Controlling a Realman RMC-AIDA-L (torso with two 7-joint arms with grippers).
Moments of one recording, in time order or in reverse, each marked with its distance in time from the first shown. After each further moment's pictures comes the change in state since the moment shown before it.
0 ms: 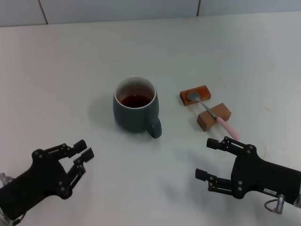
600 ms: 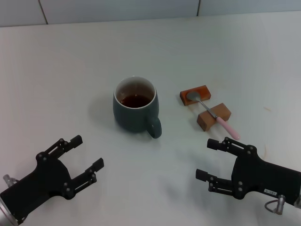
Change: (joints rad) left arm 0.002 -0.002 0.002 -0.029 -0.003 -0.088 0.057; right arm -0.003 0.000 0.000 0.000 0.000 0.003 0.002
